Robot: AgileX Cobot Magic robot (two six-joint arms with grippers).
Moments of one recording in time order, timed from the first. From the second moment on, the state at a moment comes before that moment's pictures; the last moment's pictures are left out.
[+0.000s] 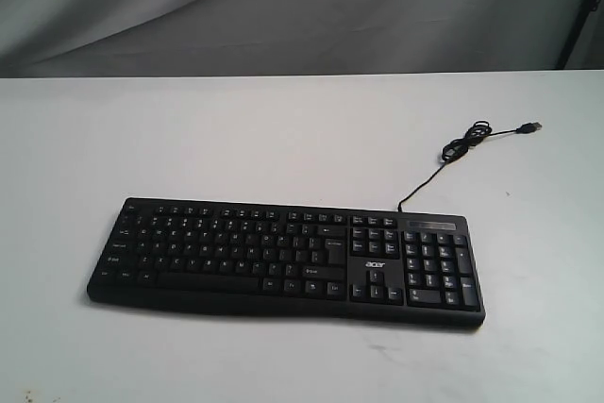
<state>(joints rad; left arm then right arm) 0.04 0.00 0.00 0.03 0.16 -0.02 -0.07 0.43 -0.52 -0.61 -0.55 0.90</state>
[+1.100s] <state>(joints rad) 0.04 0.00 0.00 0.03 0.16 -0.02 0.18 1.67 -1.58 0.62 0.86 -0.84</state>
